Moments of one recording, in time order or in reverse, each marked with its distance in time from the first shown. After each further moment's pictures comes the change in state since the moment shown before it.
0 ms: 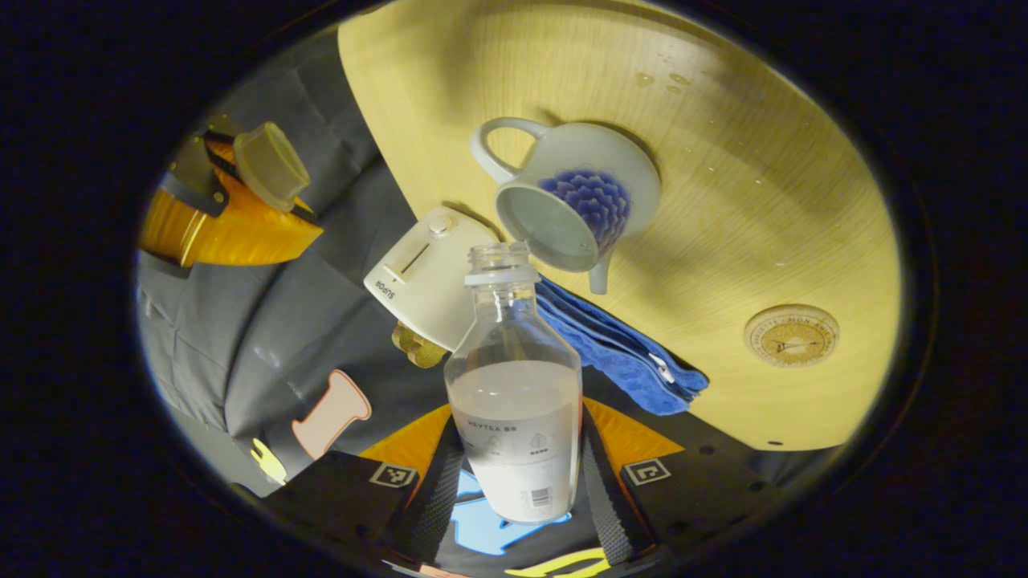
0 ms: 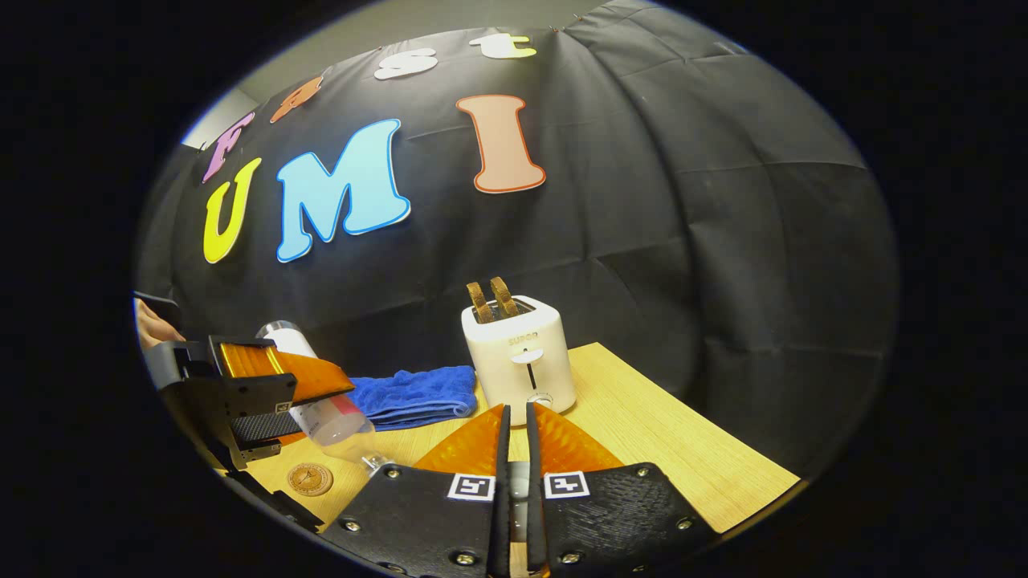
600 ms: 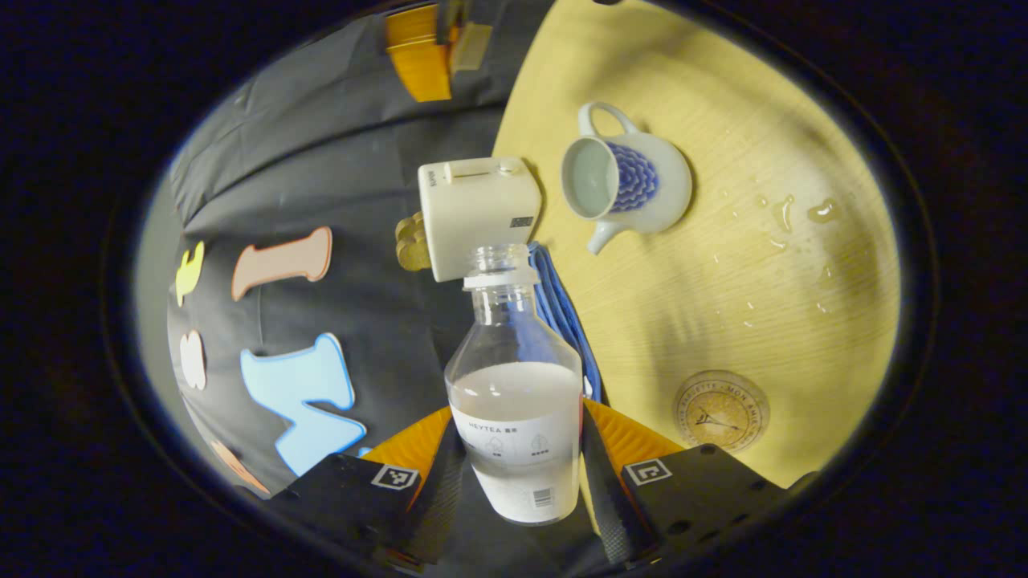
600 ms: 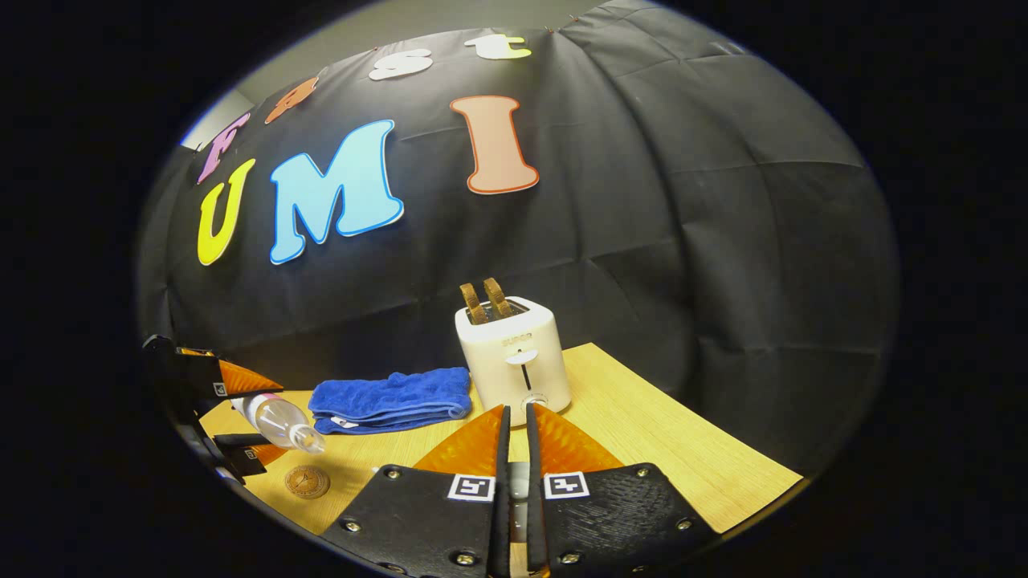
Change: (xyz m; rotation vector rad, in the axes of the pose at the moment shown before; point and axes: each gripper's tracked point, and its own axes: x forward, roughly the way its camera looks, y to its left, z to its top) left arm -0.018 -0.077 -0.040 -0.757 -0.036 -0.012; right arm 0.003 0.005 -0.002 0.001 0.000 -0.009
